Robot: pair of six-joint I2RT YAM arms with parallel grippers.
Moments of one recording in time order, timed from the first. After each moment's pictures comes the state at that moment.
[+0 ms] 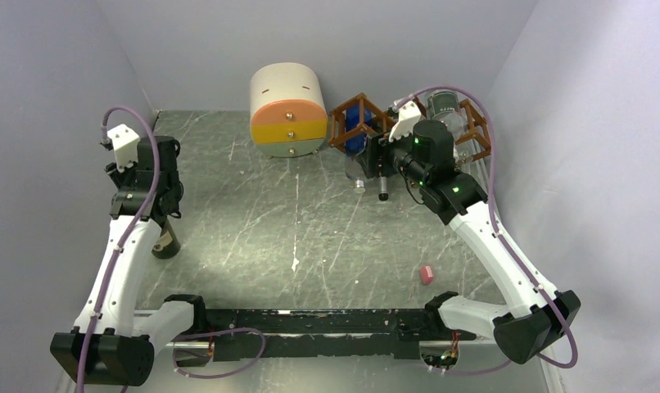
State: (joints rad) left arm -0.06 1.02 1.08 -0.71 -1.01 -0.42; right arm 0.48 1.15 1.23 -0.41 -0.08 0.09
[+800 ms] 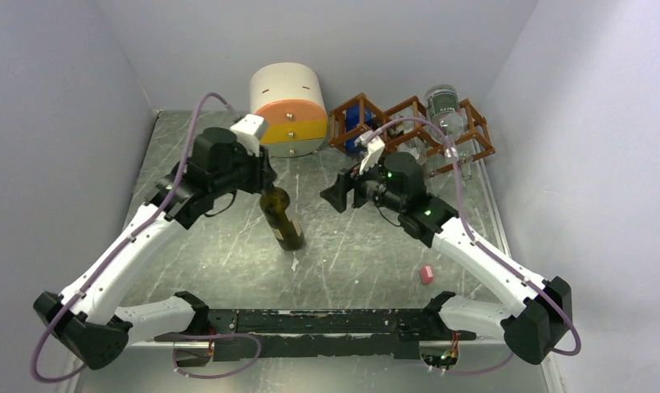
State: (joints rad) left arm -0.53 1.11 1.25 -0.62 -0.01 -0.22; right arm 0.63 1.12 0.95 -0.13 -0.25 0.22
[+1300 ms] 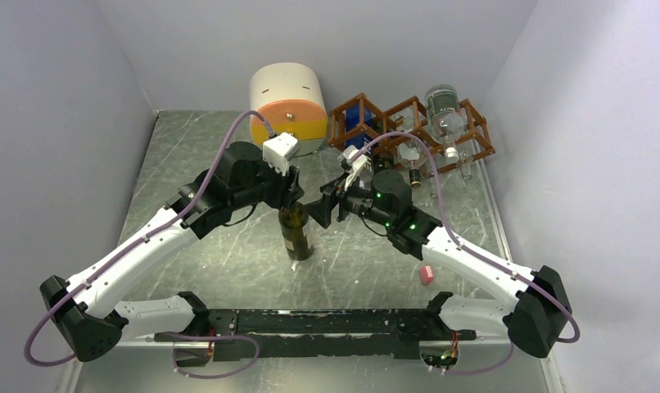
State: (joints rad) left arm -0.76 1.15 1.18 -0.51 0.02 -0.13; right arm 0.79 1.14 0.81 0.18 -0.25 0.21
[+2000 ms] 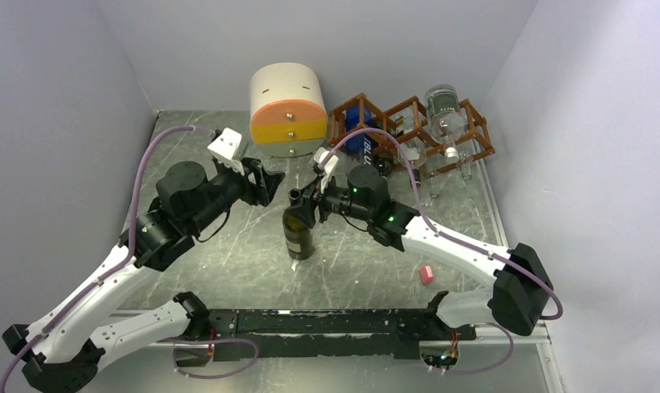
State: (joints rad) left arm -0.77 0.88 1.11 -0.32 -0.12 -0.17; right arm 0.86 1.31 0.91 0.22 -0.34 0.11
